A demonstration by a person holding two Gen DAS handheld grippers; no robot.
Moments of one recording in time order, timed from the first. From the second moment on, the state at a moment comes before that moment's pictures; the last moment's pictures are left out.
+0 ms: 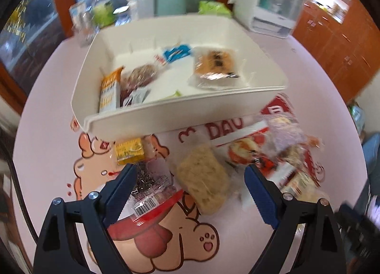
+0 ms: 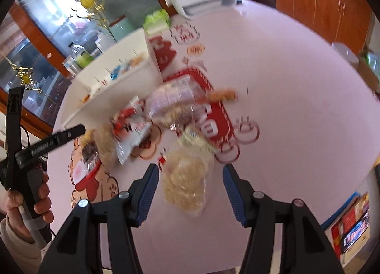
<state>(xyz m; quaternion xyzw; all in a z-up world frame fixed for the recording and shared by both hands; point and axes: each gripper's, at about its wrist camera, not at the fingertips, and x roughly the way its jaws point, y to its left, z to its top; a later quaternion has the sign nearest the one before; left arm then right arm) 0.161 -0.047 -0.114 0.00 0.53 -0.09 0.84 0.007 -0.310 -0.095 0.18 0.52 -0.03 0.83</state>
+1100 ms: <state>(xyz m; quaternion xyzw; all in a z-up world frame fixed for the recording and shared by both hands) 0.157 -0.065 -0.183 0.03 0.59 -0.06 0.80 0.037 -0.259 -0.157 0.12 0.56 -0.02 0.82</state>
